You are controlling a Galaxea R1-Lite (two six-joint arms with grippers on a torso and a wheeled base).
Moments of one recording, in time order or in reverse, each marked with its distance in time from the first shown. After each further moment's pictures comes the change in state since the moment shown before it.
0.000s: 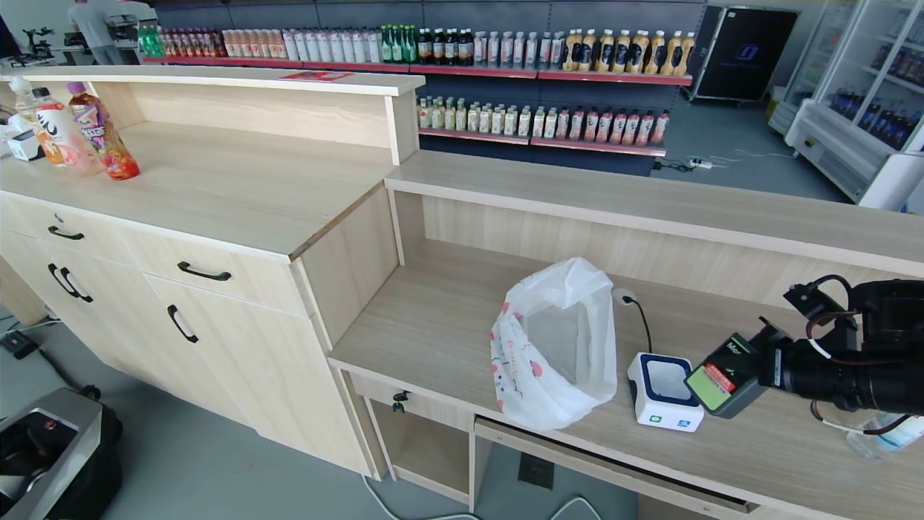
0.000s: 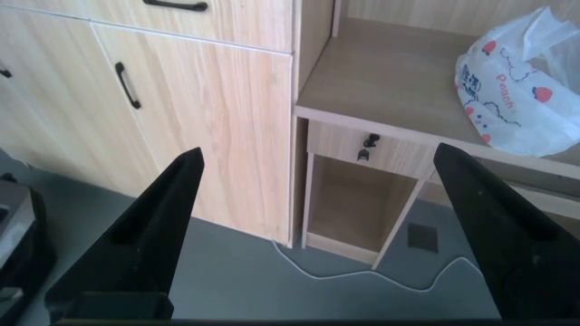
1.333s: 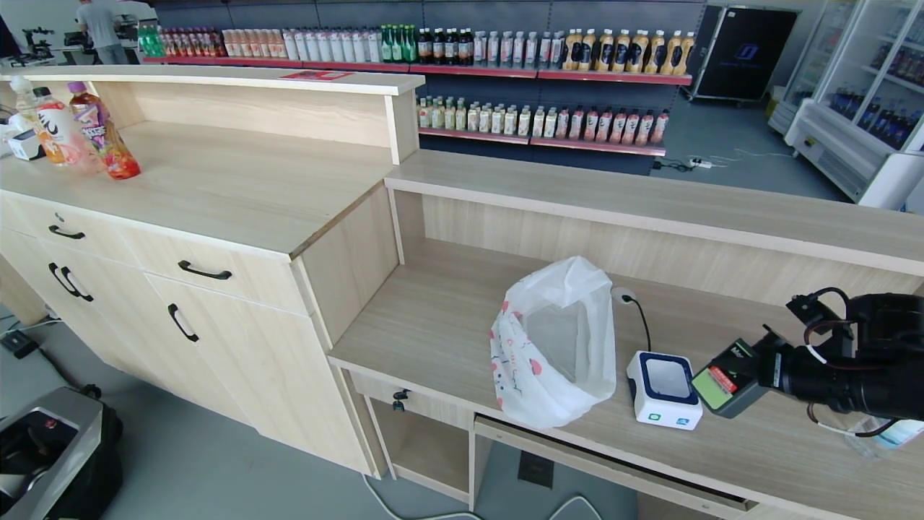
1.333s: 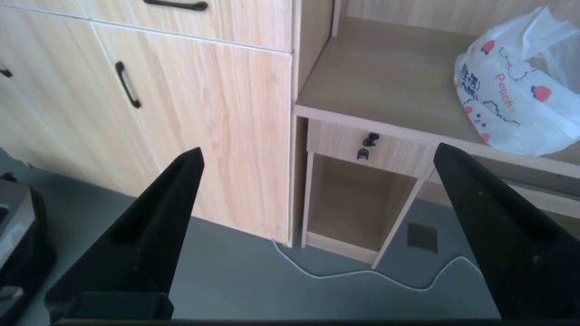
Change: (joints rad) left arm 0.000 0.000 0.000 0.000 0.000 0.000; right arm -0.076 0.140 -0.035 -0.086 0.051 -0.001
